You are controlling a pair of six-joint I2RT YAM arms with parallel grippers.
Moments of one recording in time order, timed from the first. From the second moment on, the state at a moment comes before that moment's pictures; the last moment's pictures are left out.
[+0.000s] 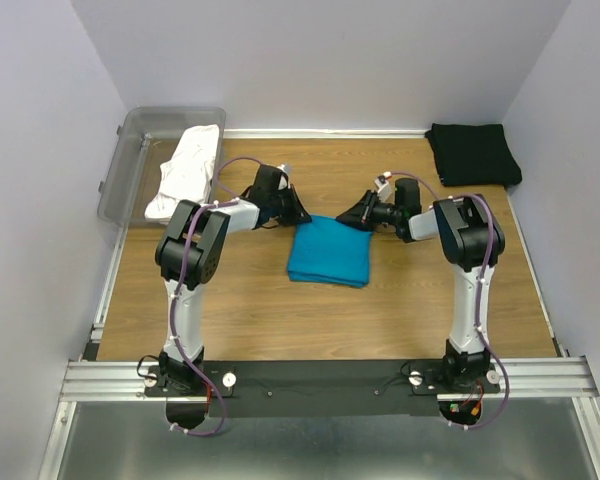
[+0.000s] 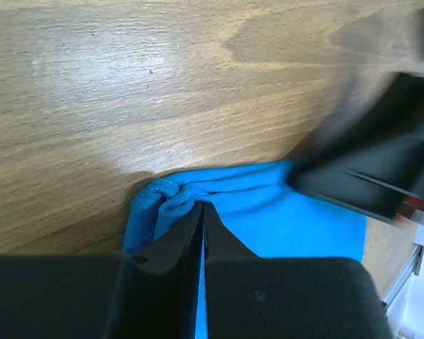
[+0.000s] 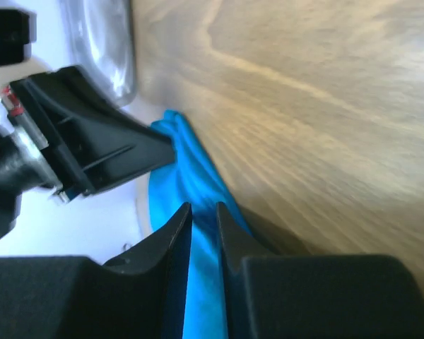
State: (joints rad) left arm -0.40 2.10 1.29 0.09 0.39 -0.69; right arm 0.21 2.19 1.09 0.61 -0.83 0.89
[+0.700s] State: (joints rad) left arm -0.37 2.09 1.24 0.14 0.45 -0.69; right arm 0.18 1.92 0.96 0.61 -0.86 0.92
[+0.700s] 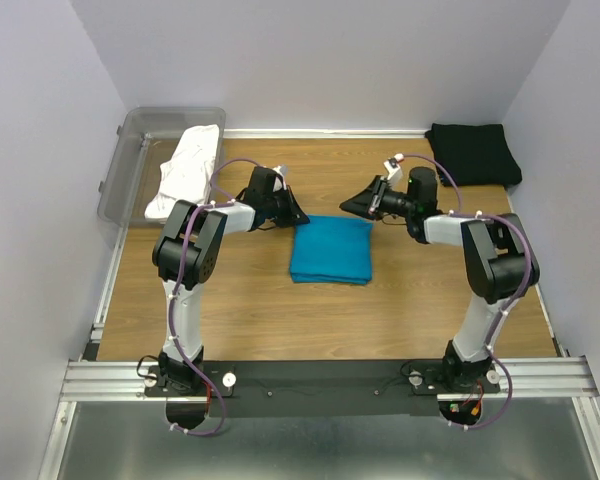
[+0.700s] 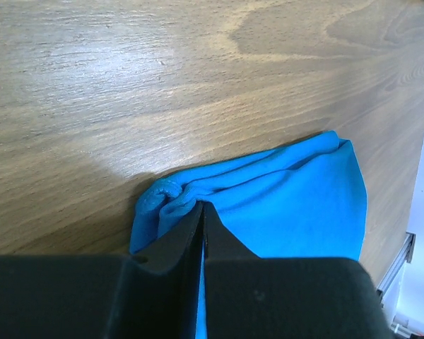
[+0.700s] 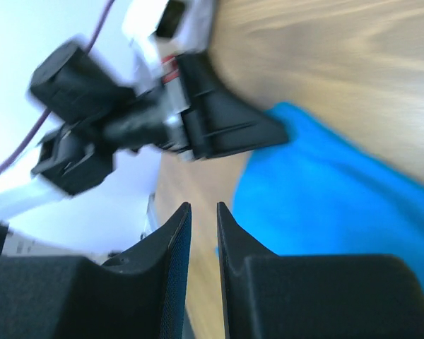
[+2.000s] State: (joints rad) left arm -0.47 1.72 1.11 0.01 0.34 -0.61; right arm 0.27 1.91 0.70 0.51 -0.84 0.87
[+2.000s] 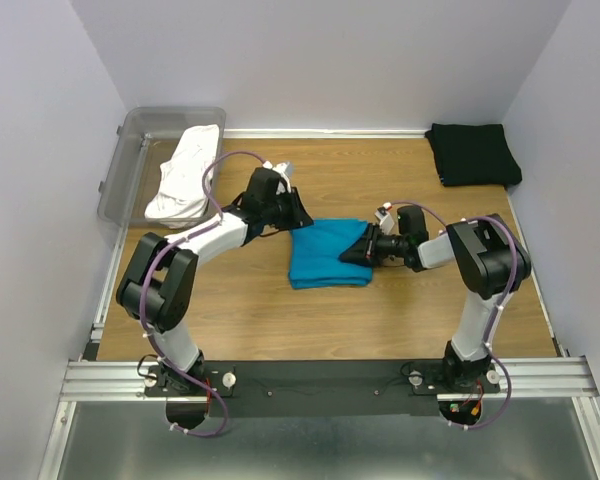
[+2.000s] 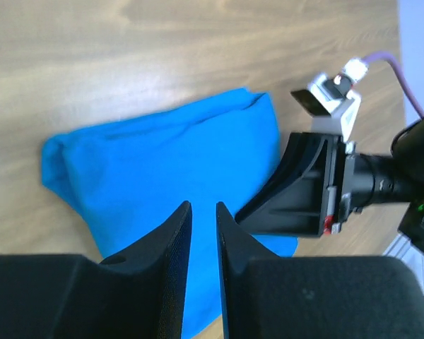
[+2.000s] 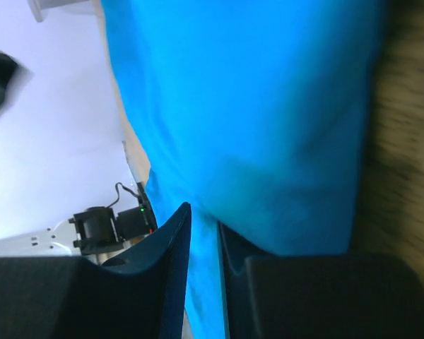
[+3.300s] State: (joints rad) left arm -0.51 2.03 1.39 -0.24 0.12 -0.53; right arm 0.69 1.75 0.90 -0.02 -0.50 0.62
